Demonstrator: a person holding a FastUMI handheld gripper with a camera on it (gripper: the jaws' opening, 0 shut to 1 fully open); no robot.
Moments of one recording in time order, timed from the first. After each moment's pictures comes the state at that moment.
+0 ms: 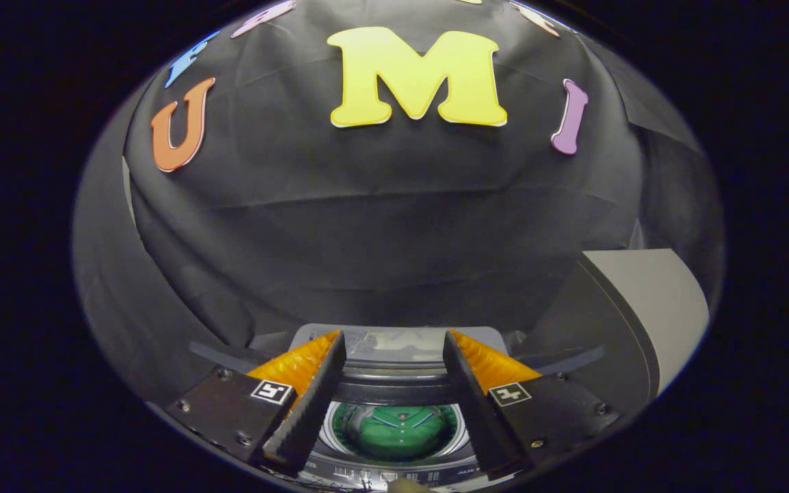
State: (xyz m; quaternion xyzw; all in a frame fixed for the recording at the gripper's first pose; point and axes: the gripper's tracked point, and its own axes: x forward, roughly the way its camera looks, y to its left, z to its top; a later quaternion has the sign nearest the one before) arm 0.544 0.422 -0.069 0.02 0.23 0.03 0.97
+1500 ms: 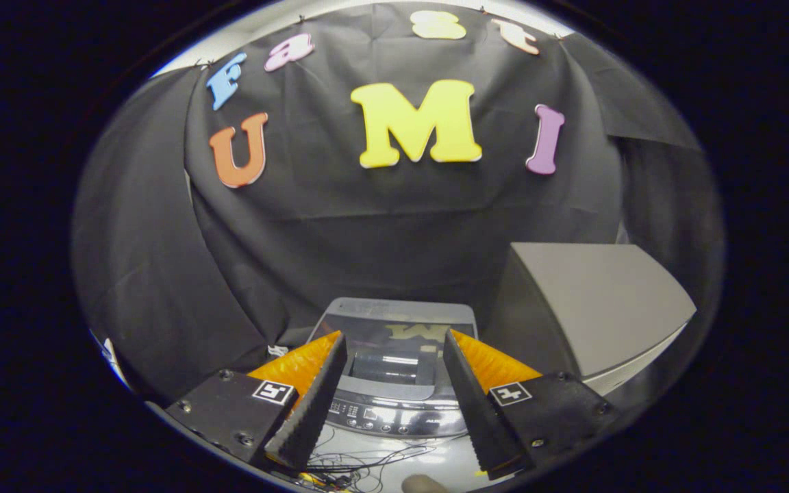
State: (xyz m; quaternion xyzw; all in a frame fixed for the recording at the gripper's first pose) arm 0.329 0.334 -0.008 0.03 0.13 0.11 0.98
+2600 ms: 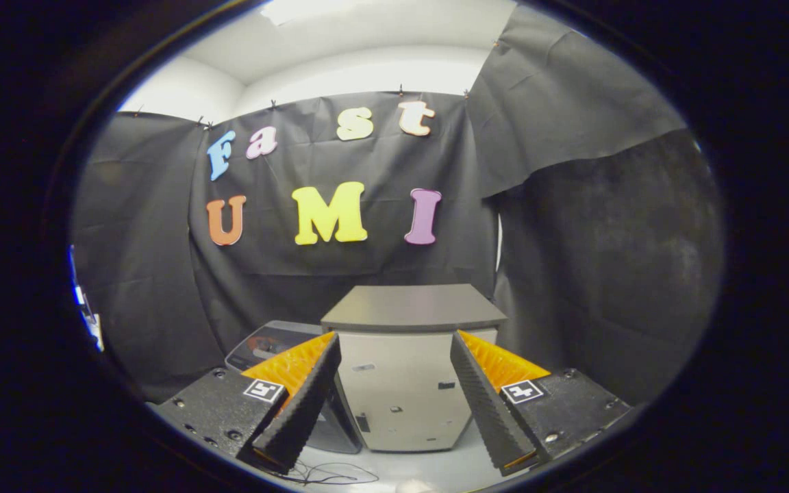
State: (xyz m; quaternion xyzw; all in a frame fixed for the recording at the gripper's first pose) arm 0.070 -0.026 -0.049 0.03 -0.02 0.05 1.00
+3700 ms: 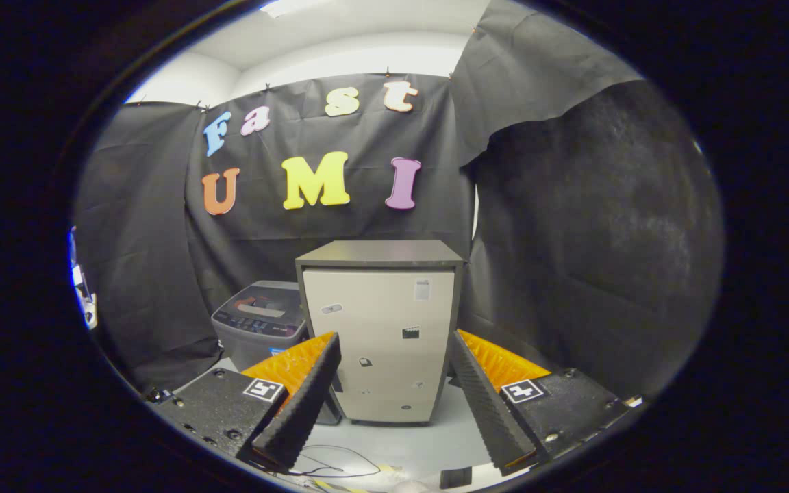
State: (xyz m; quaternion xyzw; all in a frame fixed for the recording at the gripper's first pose) arm 0.024 -0.078 -0.129 0.02 0.02 0.03 1.00
